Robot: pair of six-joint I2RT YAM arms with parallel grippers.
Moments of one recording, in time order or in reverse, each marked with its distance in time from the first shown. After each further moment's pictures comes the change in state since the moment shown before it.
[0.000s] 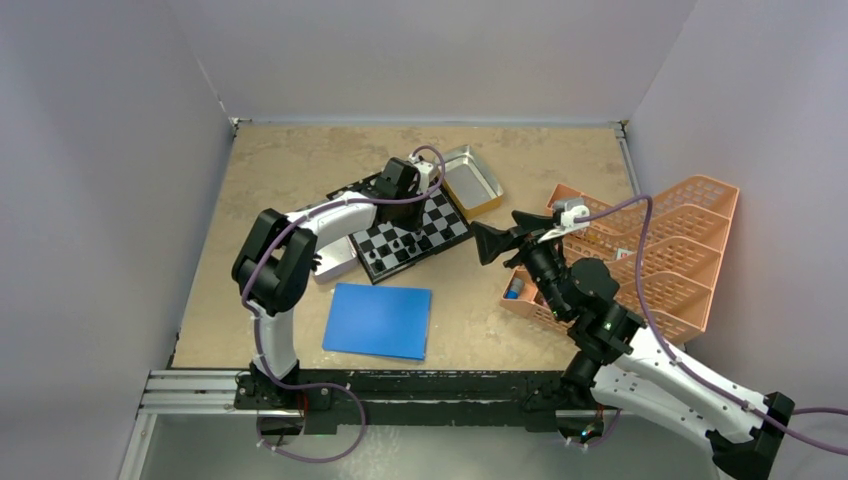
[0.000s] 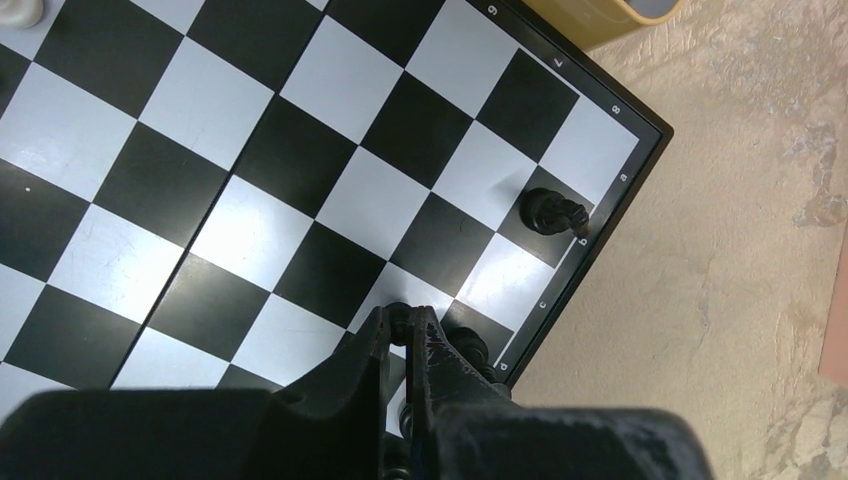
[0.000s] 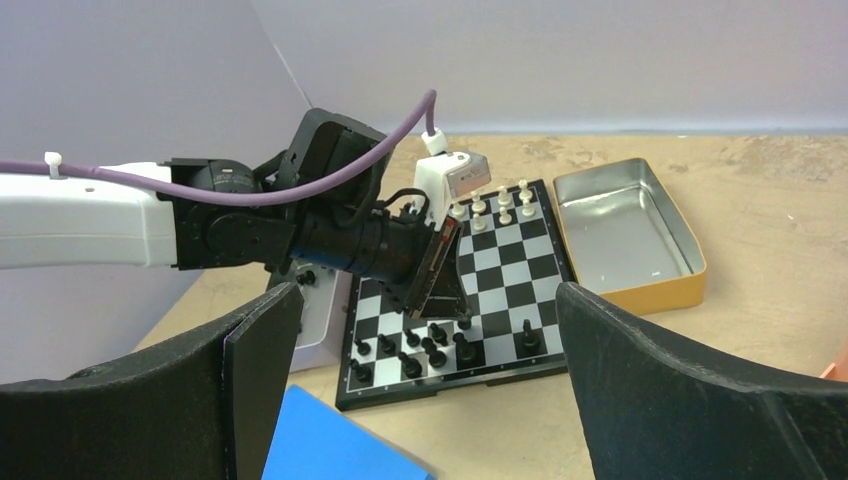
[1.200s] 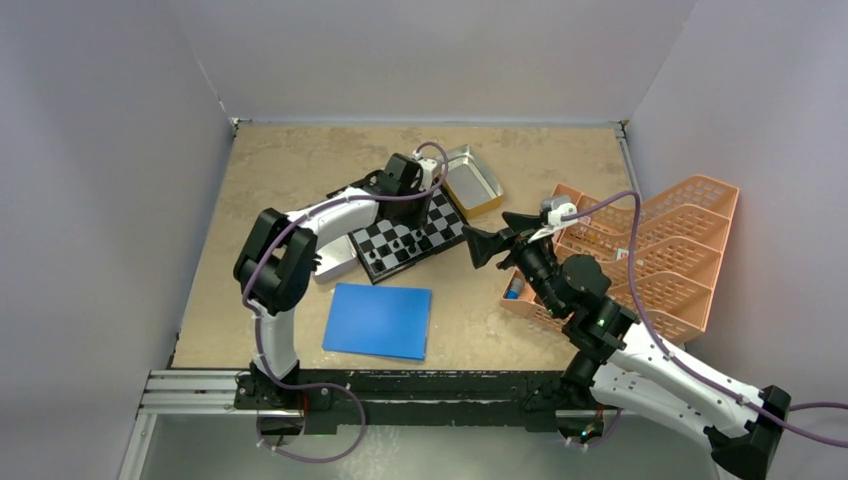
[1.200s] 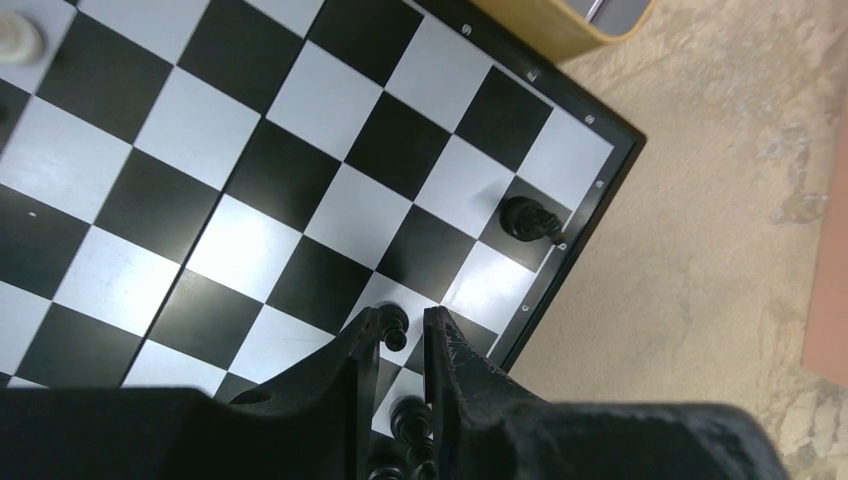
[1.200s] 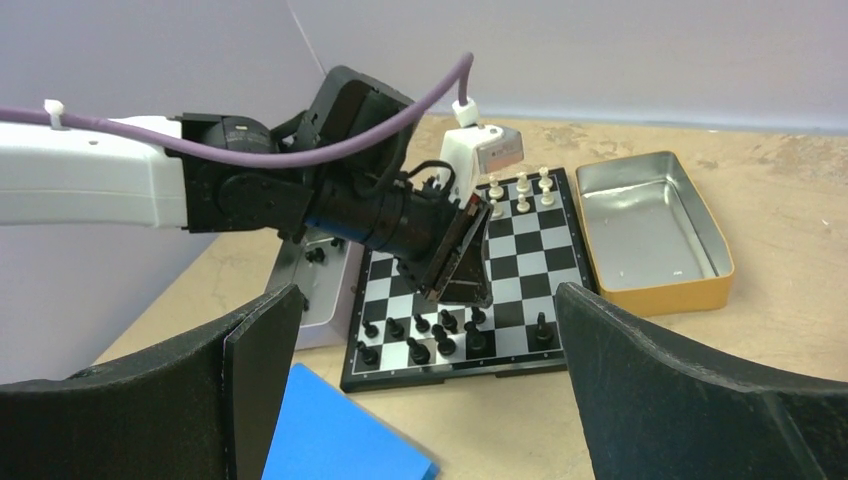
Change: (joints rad) left arm -0.006 0.015 0.045 -0.039 0.010 0.018; right arm 0.000 0.042 0.000 0.016 -0.063 -0.014
